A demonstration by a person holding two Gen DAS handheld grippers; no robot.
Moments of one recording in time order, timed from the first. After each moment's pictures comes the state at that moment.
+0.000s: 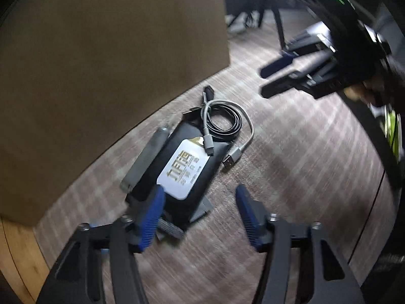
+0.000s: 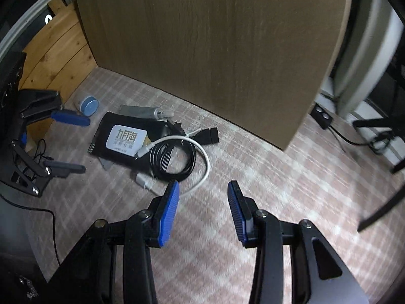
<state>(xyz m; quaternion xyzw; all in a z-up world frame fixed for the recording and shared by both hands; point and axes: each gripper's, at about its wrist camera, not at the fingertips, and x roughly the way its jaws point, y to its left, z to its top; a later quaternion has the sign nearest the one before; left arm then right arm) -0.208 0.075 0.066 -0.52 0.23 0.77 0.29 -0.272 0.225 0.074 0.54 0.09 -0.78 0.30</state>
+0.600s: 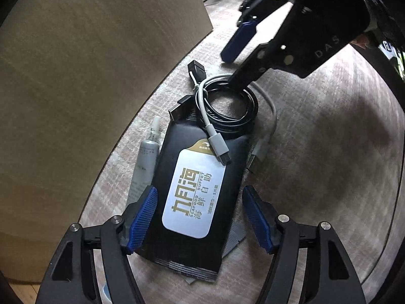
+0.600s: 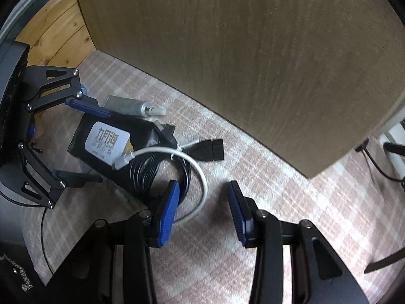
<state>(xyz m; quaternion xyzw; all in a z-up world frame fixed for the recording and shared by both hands) -0.236 0.106 0.013 -0.52 0.35 0.71 0.32 -0.307 0.199 0.039 0.55 0.12 -0.76 0.33</state>
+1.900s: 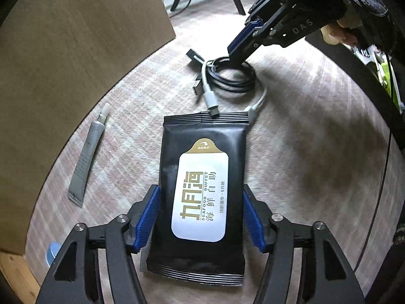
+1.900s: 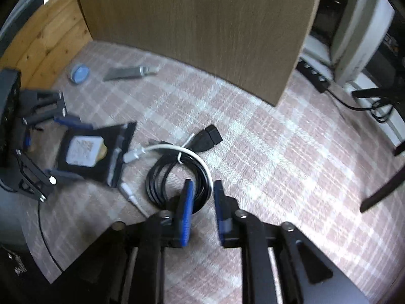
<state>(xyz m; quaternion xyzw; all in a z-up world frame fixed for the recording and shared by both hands) -0.161 0.133 0.020 -0.51 0.26 0.75 0.33 -0.249 0.259 0.059 0.56 0.11 -0.77 0.28</state>
